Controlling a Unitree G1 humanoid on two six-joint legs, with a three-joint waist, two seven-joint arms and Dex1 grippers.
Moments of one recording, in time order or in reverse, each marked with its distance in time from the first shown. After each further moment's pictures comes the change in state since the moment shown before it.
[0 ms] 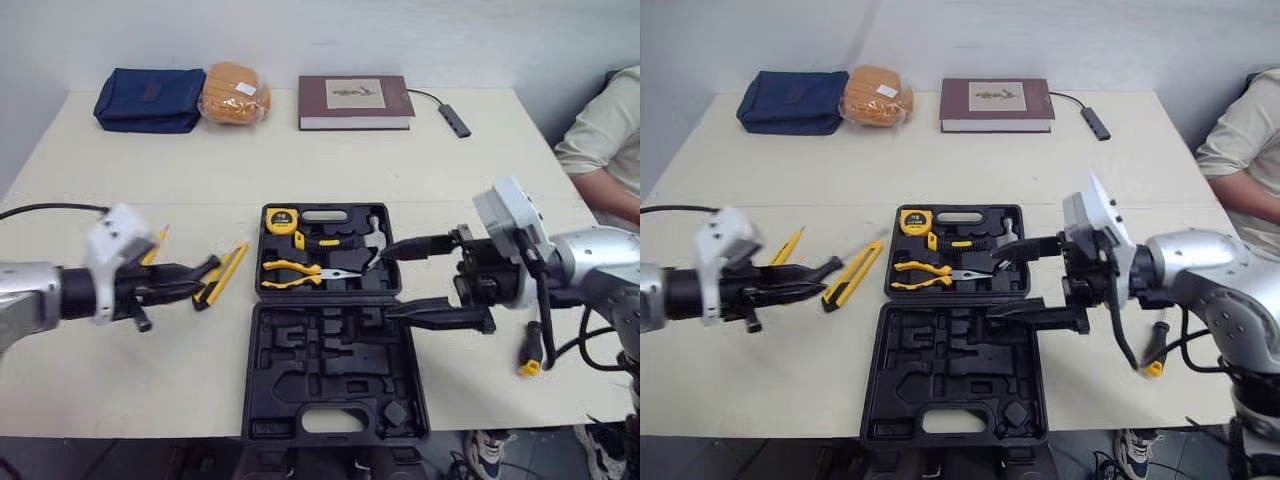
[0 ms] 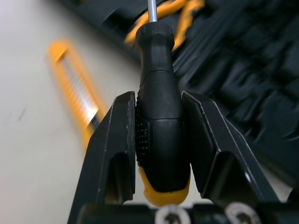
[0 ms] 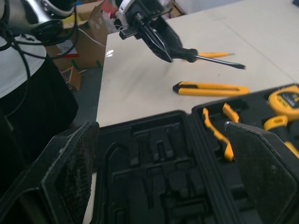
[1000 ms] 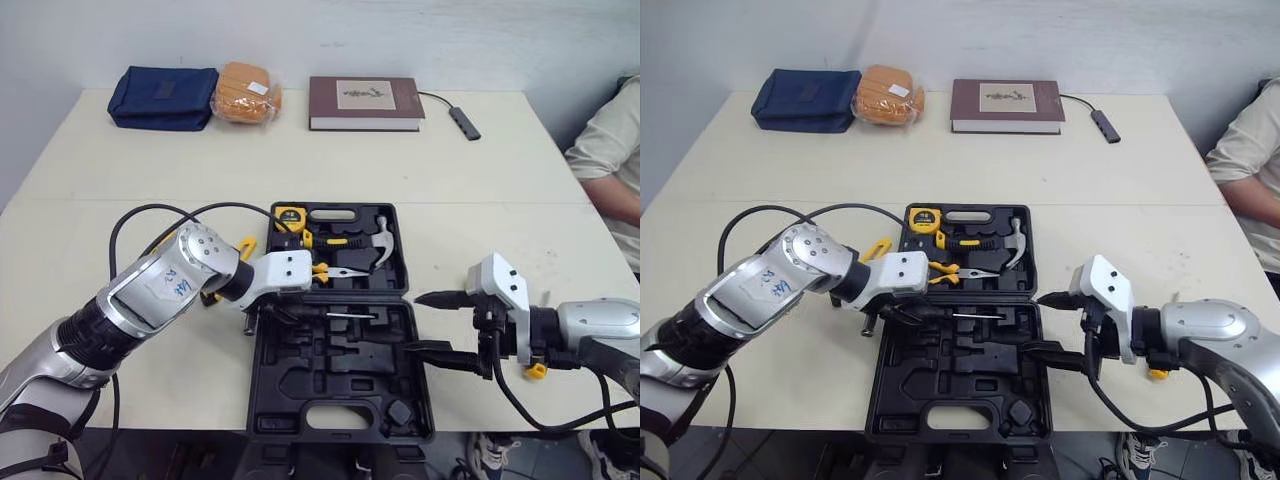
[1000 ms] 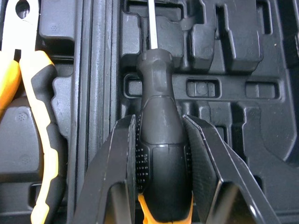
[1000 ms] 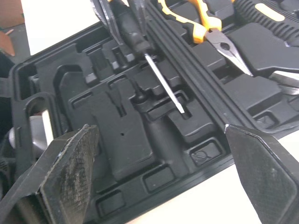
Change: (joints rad) left arm -0.542 -0.232 -0.864 0.185 0.491 -0.181 -0.285; right arm 0.385 -0.068 -0.054 -0.131 -0.191 -0.033 -0.203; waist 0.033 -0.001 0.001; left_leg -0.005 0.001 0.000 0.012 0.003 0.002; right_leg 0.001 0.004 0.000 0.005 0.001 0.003
